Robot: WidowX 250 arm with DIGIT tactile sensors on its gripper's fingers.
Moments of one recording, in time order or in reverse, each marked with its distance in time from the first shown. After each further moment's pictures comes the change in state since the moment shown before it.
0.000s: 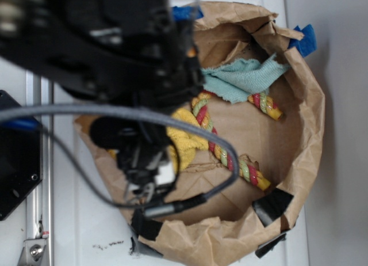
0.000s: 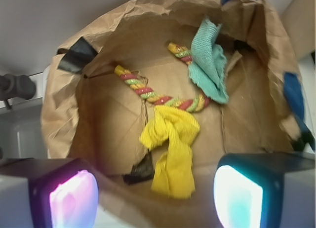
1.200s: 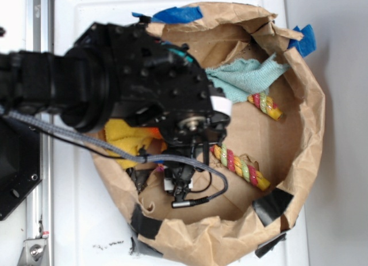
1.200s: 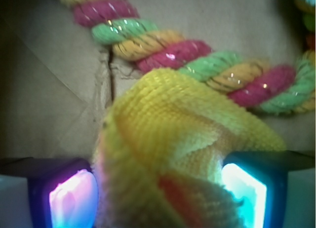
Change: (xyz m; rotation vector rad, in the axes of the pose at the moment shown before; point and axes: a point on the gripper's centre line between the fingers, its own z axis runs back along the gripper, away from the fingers) arm -0.011 0.008 -0.159 -0.009 0.184 -0.082
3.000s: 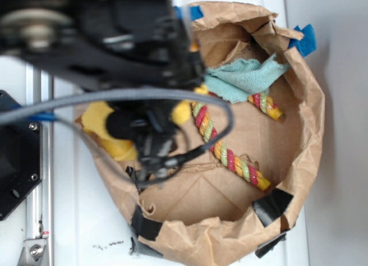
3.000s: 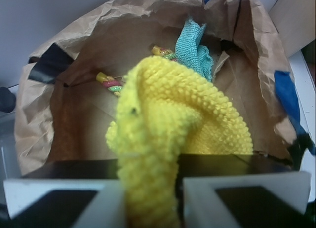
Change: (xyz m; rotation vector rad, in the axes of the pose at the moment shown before) arm -0.015 0.002 0.153 0.044 -0.201 0.159
